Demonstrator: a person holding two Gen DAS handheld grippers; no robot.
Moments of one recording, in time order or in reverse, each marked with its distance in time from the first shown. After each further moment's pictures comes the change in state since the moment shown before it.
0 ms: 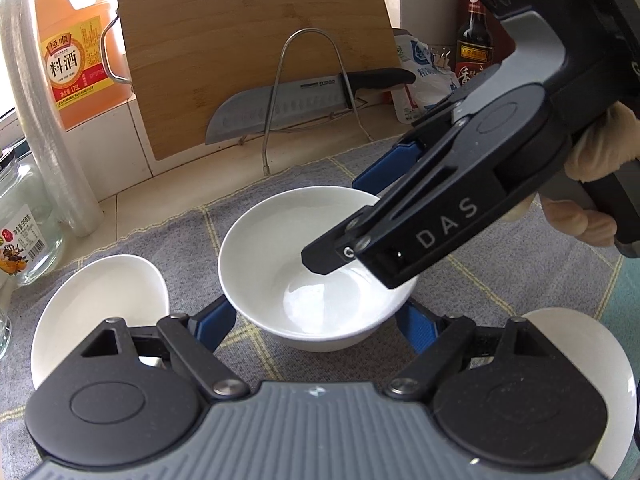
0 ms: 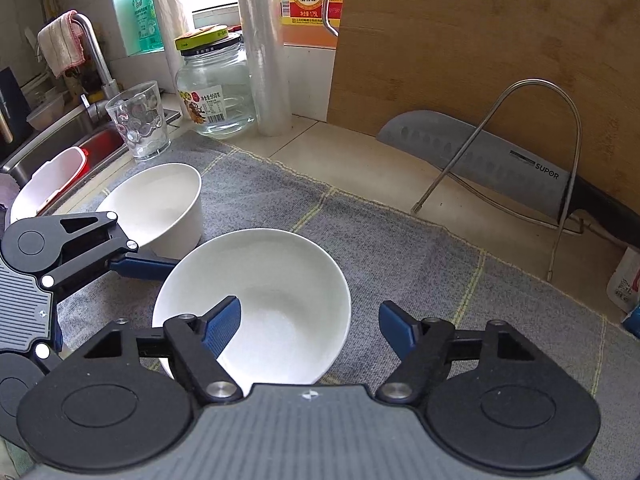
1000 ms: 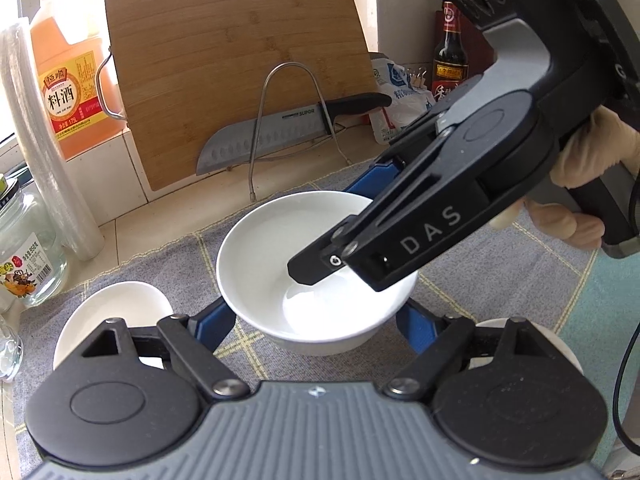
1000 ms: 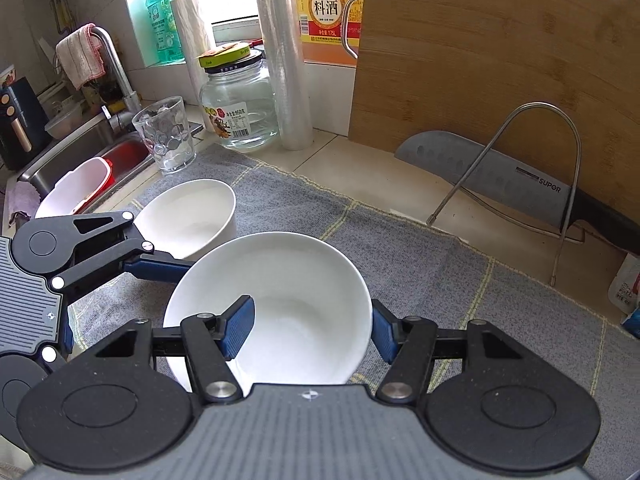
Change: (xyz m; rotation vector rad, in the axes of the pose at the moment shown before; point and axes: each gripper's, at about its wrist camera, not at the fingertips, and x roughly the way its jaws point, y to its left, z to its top) left arm -0.035 -0.011 0.012 0.029 -0.037 -0.032; right arm -0.027 0.009 0.004 0.006 -0.019 0.046
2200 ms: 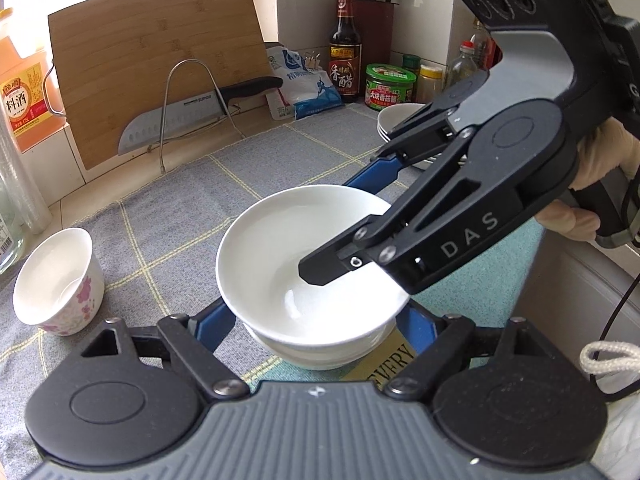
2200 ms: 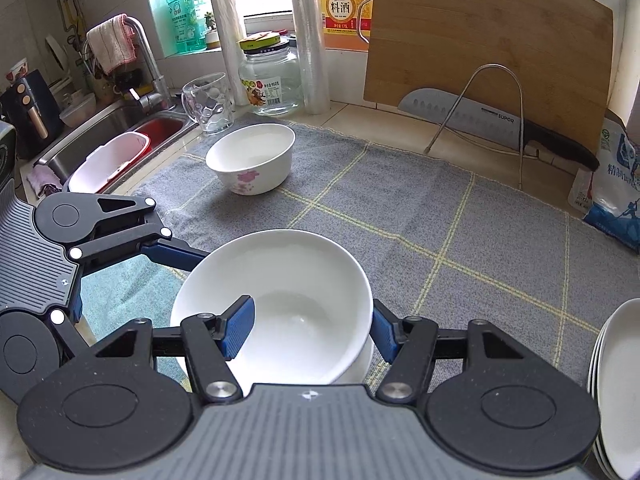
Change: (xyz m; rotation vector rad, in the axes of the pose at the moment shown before) left arm -0.072 -0.074 -0.038 0.070 0.049 -0.167; right arm -0.097 0.062 -0.094 0.042 0.009 -0.045
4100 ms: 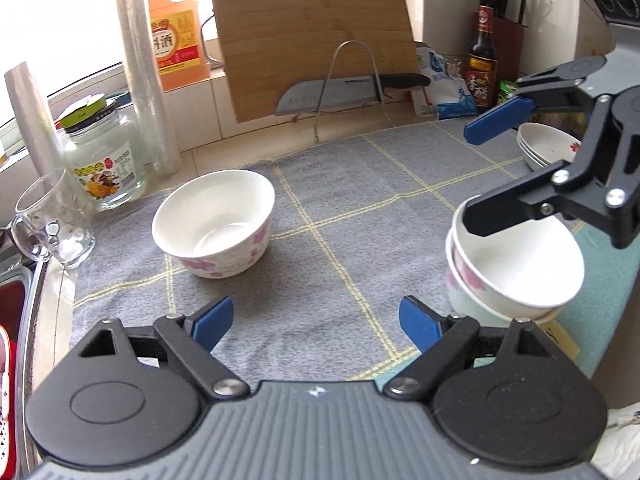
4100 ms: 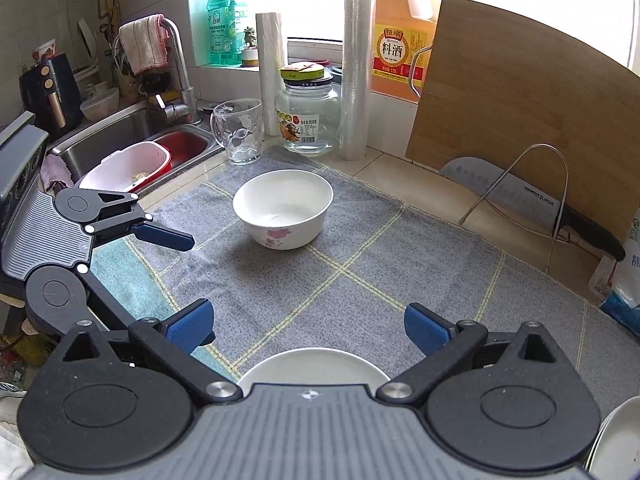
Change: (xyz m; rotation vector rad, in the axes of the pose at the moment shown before) left arm -0.021 0.100 -0.040 -0.197 -0.012 0.275; right arm 0.021 0.034 0.050 -0.146 -0.075 0.016
